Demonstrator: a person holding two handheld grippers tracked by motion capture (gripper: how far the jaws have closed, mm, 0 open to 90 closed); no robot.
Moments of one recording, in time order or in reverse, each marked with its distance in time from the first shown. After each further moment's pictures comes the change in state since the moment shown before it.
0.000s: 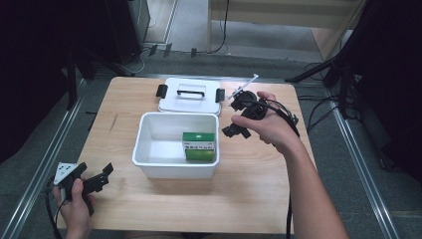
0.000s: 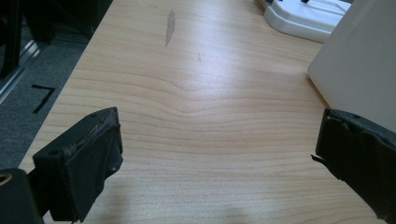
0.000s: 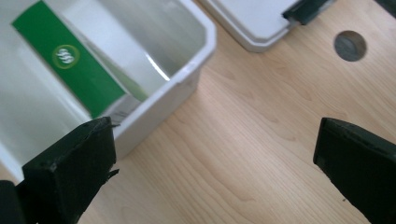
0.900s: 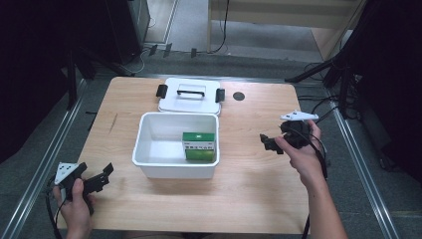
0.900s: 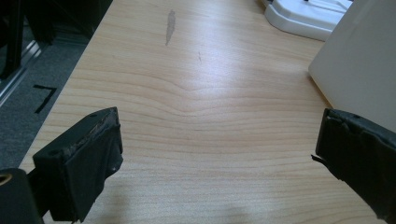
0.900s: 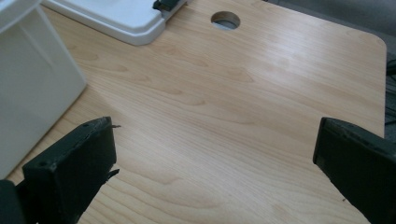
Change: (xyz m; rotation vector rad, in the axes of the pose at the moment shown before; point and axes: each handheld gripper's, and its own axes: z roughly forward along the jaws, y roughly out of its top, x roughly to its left) left arm -0.001 0.000 0.000 0.004 0.003 0.005; right arm -0.056 -0.133 0.013 -0.332 -0.219 0.284
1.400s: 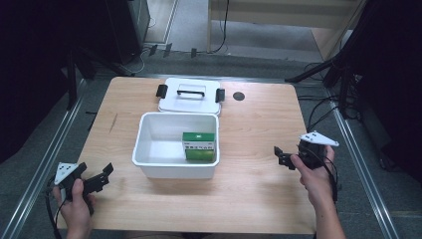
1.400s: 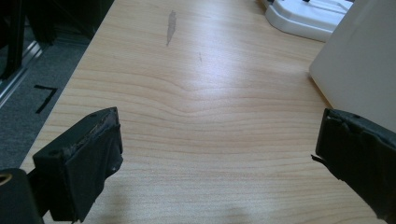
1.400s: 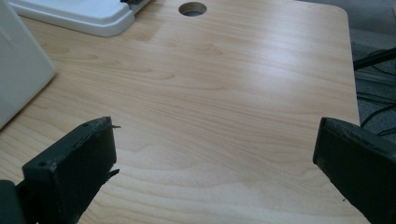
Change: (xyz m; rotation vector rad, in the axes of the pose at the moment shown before) left arm 0.000 0.000 0.000 -0.003 0.002 -0.001; right arm -0.026 -0.068 -0.011 -0.106 -0.039 0.105
